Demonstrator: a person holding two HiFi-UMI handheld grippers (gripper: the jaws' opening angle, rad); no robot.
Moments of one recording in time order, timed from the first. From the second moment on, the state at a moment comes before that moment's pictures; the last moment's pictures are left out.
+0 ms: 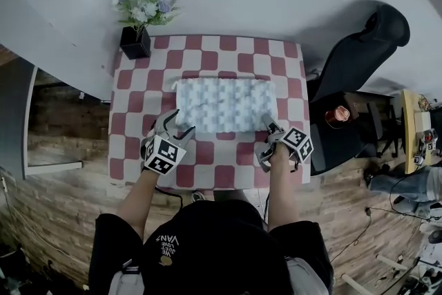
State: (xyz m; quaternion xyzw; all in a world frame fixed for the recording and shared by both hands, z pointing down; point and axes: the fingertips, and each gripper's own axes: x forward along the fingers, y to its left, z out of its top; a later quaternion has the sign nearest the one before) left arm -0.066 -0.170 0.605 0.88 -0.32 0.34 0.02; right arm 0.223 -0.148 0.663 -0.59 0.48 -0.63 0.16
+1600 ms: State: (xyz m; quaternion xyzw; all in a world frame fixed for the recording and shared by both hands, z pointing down) left arm -0.148 -0.083 0.619 0.85 -0.40 0.32 0.14; right arm -0.053 -0.176 0.566 -0.37 0.87 -0.07 -0.30
